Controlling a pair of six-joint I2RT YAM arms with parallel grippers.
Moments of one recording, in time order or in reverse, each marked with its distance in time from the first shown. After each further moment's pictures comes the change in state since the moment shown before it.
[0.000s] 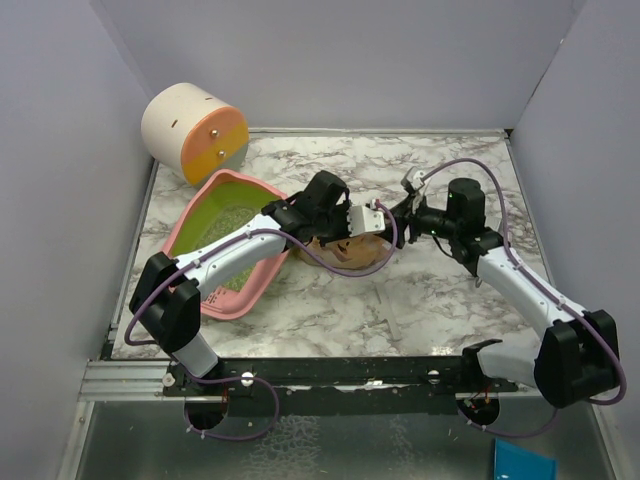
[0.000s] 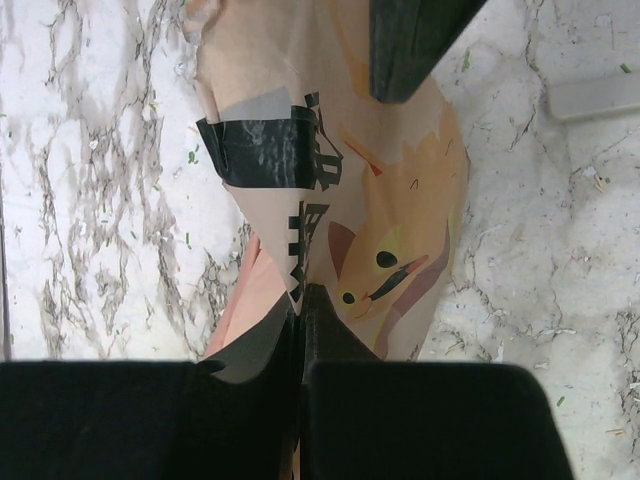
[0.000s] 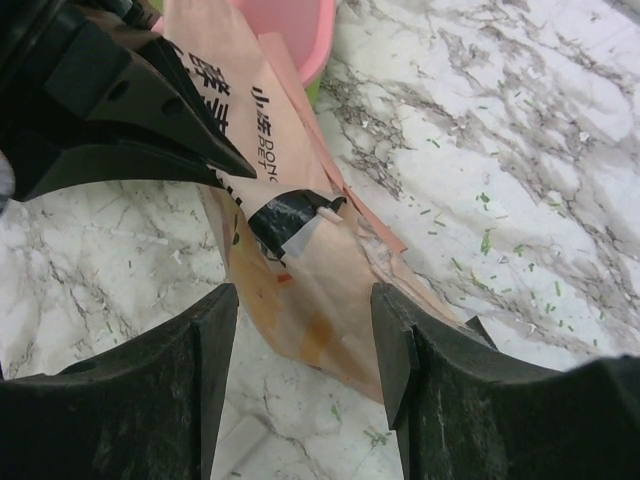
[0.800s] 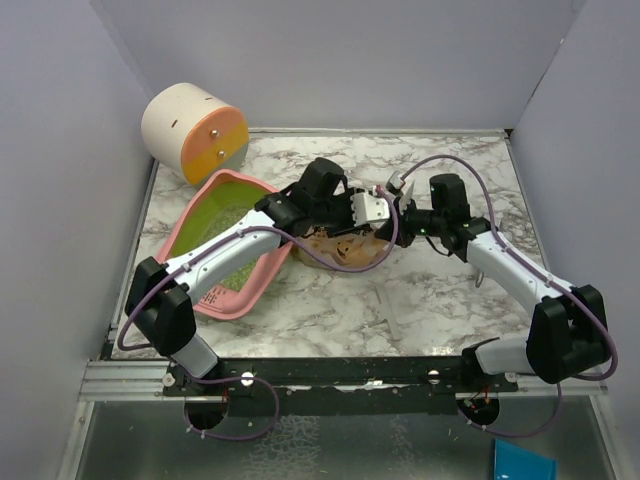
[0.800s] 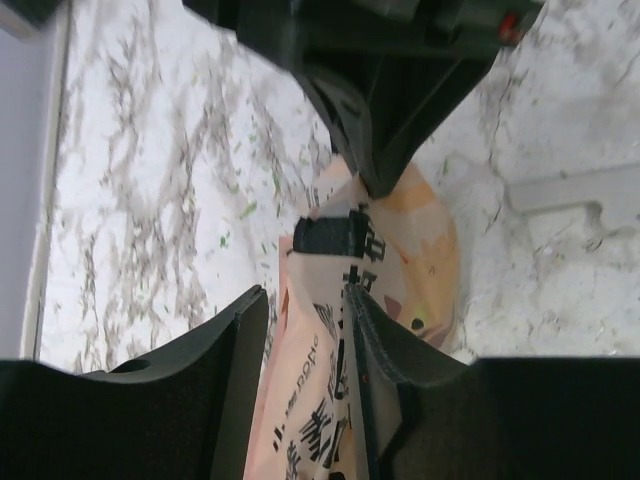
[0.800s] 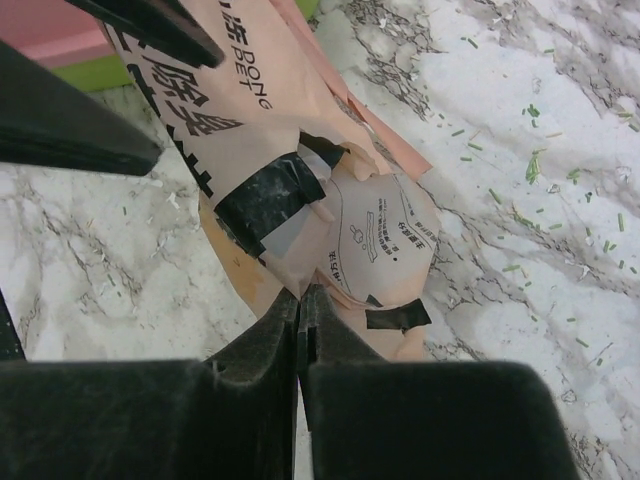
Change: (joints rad) left arm 0.009 -0.011 0.064 0.017 0.112 -0.028; right arm 0.042 0.137 0.095 -0.216 0.065 -0.057
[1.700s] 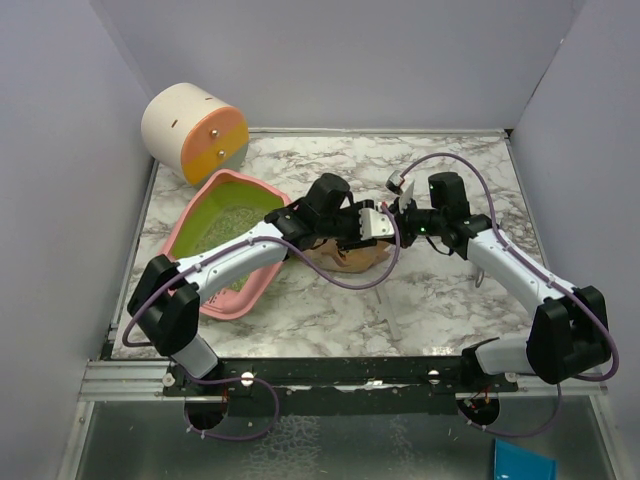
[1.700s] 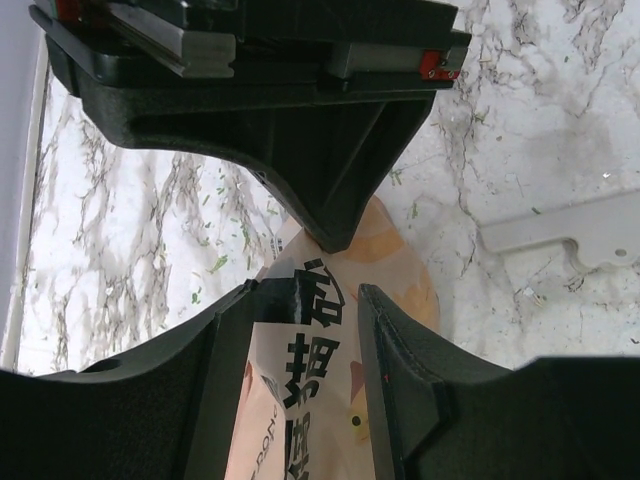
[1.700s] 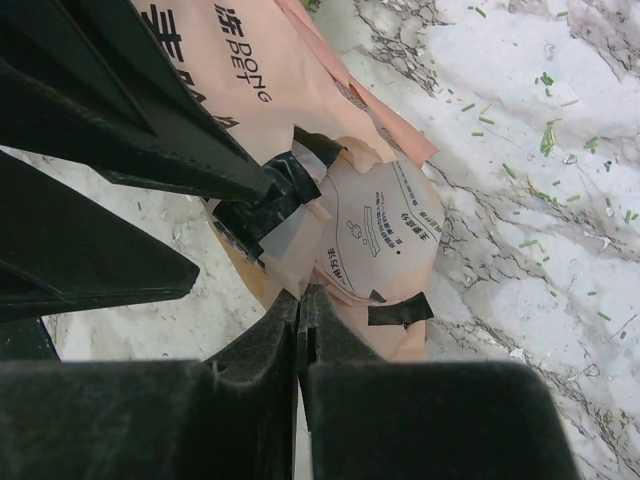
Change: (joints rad) left arm -0.048 -0.012 -0.125 0.227 0.087 -0.012; right arm 0.003 -0.001 0.045 -0.102 0.028 0.045
